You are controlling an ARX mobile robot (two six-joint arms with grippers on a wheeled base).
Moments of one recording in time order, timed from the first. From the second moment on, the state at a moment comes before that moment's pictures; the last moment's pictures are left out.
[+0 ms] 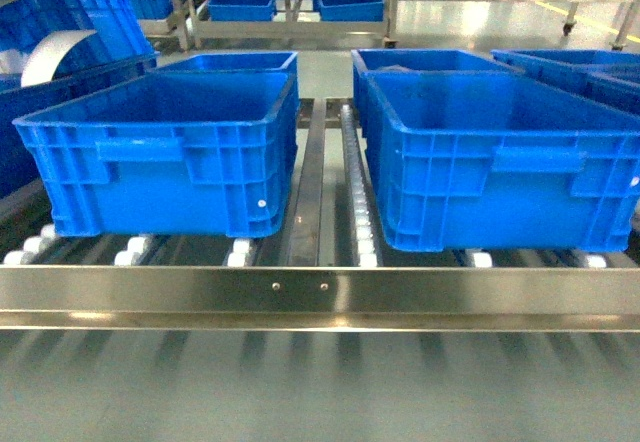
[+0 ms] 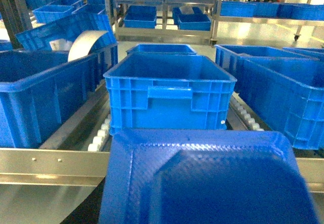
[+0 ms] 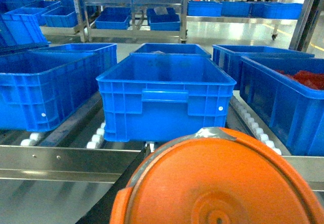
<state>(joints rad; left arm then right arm) 0.00 0.01 0.01 -0.01 0.00 0.00 0.00 0.01 0.01 -0.01 0.00 0.00</state>
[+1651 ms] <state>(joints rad) 0.00 0.01 0.01 -0.01 0.00 0.00 0.00 0.01 0.01 -0.01 0.00 0.00</state>
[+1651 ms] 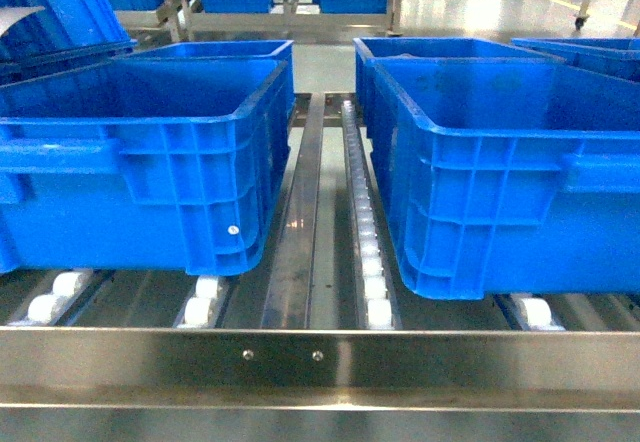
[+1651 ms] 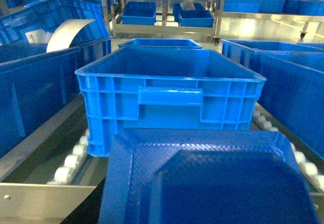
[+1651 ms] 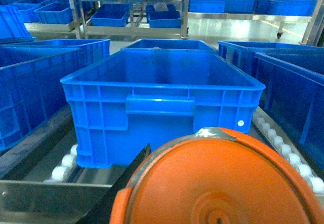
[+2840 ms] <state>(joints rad) 0.00 1.41 0.41 1.00 0.00 -0.02 0.00 1.29 0.31 0.97 0.01 -0.01</state>
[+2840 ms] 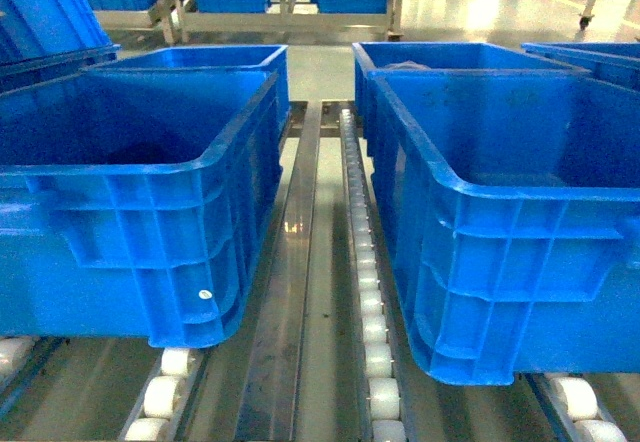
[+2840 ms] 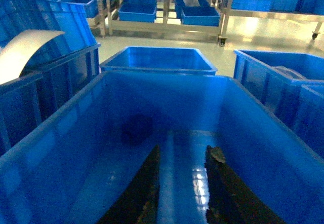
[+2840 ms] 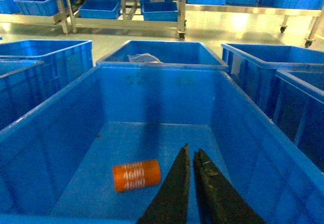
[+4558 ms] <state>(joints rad) 0.00 0.25 0.01 0.25 0.00 -0.02 0.00 0.21 0.01 0.21 0.00 -0.01</state>
